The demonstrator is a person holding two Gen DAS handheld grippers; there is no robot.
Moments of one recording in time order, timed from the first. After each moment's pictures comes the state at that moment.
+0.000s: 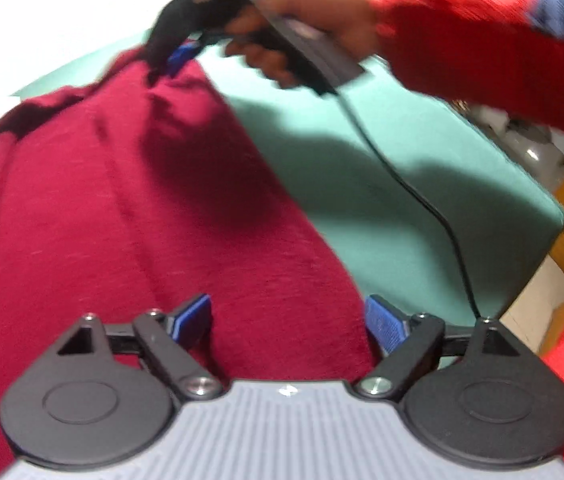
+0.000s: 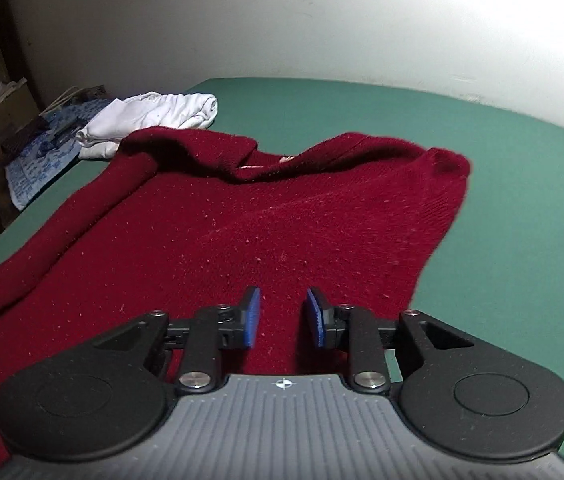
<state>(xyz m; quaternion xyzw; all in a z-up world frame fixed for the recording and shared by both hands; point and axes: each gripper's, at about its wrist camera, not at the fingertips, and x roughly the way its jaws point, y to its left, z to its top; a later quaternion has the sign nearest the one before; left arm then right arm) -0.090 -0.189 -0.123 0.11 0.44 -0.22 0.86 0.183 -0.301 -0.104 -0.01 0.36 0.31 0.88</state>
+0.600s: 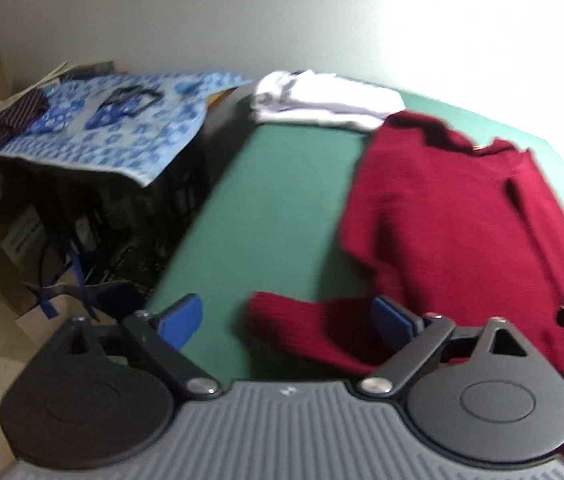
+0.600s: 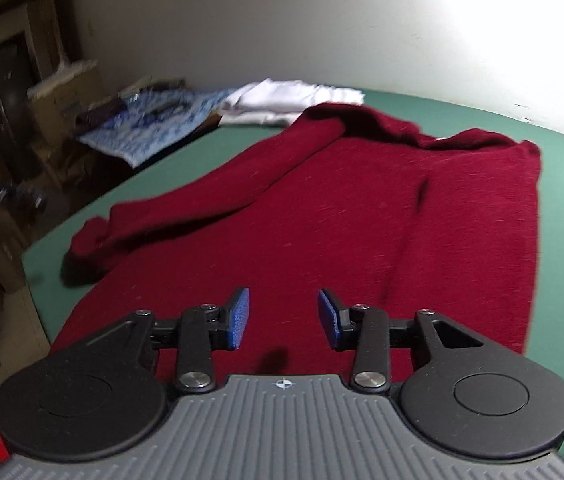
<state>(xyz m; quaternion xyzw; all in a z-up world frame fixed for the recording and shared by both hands) -0.097 0.153 -0.094 -0.06 0.39 0.07 0.91 -0.034 -0.188 -0.094 -0.07 0.33 0.33 0.88</state>
